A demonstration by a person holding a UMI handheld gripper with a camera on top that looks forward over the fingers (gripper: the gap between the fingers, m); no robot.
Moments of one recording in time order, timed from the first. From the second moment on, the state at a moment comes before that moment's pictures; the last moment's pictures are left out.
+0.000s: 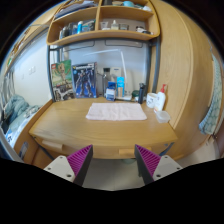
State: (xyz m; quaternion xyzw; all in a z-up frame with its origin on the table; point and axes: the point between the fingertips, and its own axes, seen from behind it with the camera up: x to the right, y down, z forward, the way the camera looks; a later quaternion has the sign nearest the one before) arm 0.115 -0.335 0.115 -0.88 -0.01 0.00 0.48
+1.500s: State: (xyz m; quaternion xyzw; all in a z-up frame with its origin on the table) arm 0.080 0.048 0.128 -0.87 0.09 0.11 0.47
